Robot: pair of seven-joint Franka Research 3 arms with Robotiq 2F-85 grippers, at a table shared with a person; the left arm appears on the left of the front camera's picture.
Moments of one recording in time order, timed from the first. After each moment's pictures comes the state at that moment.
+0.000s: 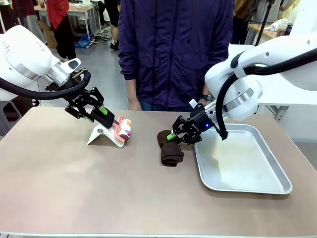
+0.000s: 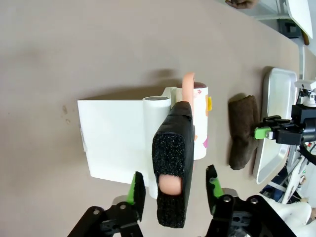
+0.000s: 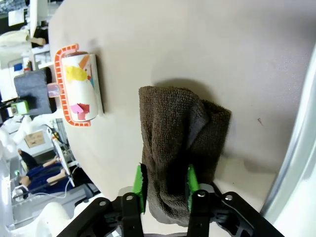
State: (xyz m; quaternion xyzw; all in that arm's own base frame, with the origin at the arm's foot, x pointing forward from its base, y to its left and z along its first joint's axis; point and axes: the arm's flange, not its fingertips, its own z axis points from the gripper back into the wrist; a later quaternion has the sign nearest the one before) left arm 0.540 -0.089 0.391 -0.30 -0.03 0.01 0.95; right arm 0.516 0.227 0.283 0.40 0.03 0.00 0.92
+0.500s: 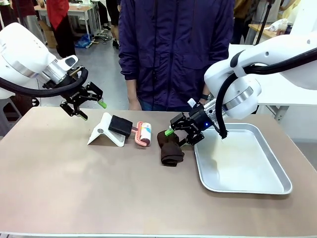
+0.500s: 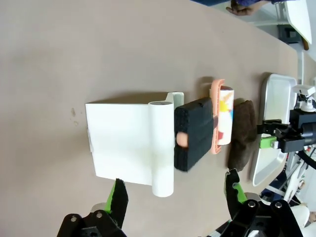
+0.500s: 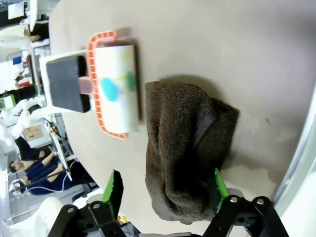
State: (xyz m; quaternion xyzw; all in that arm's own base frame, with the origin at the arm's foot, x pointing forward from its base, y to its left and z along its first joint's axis) left arm 0.541 -0.079 0.402 -0.30 -0.04 0.02 0.95; right arm 0.518 0.231 0.288 0.40 0.03 0.01 0.91
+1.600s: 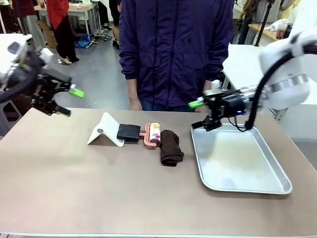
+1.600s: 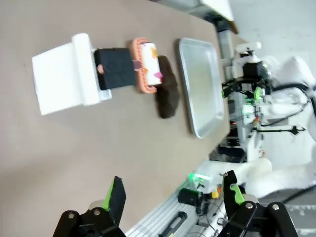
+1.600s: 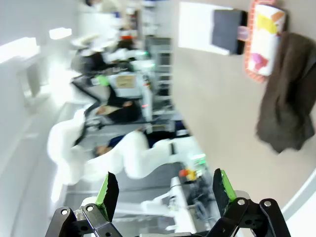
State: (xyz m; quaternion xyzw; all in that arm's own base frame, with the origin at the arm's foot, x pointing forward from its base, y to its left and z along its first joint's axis) left arm 0.407 -0.021 0.462 -0.46 -0.10 -0.06 0.88; right arm 0.478 0.141 0.363 0.64 0.07 0.09 0.76
